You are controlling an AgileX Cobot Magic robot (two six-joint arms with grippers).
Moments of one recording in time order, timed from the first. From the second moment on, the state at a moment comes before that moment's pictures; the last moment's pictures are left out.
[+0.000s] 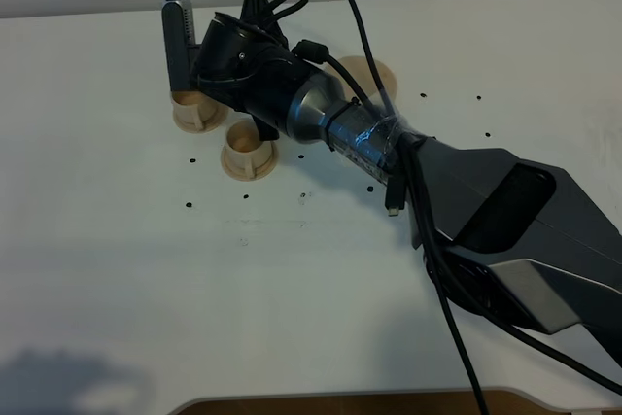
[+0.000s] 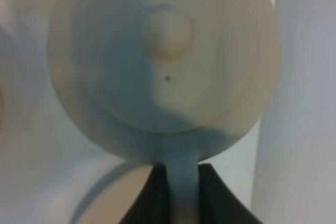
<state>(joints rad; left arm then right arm) 0.04 0.00 -0.51 -0.07 1.05 0.12 0.88 2.66 -2.53 -0.69 1.04 -0.55</state>
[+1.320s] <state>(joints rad) 0.04 0.00 -0.51 -0.07 1.05 0.12 0.90 2.68 -2.53 -0.87 1.00 -0.65</state>
